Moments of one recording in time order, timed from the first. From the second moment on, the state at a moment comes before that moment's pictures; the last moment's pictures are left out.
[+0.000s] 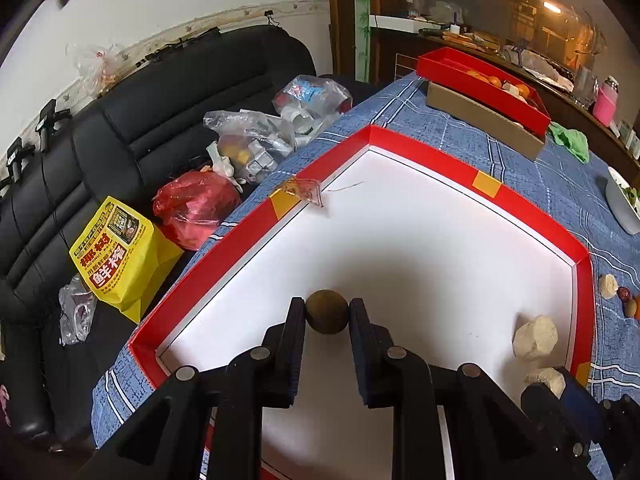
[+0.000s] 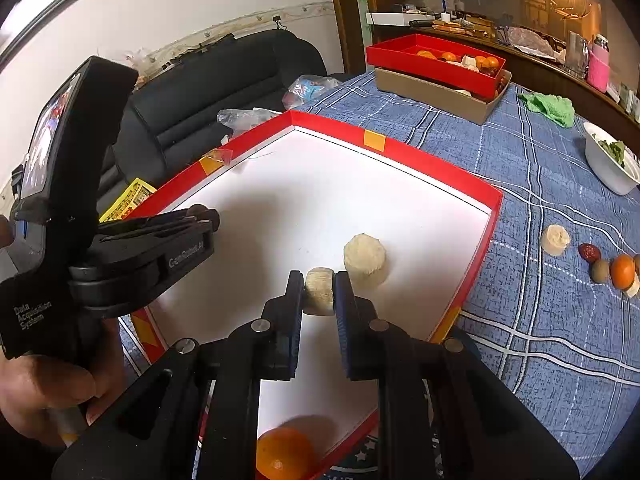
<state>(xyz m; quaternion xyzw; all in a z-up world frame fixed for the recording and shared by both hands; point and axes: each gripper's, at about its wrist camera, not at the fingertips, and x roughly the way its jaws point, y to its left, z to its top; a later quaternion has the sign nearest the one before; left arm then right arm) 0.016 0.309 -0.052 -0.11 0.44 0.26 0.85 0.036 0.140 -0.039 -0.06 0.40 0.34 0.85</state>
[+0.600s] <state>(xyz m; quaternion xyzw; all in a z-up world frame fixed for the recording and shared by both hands) 0.019 0.312 -0.052 -0.10 0.44 0.27 0.85 0.037 0.141 -0.044 -0.06 0.40 0.34 0.85</state>
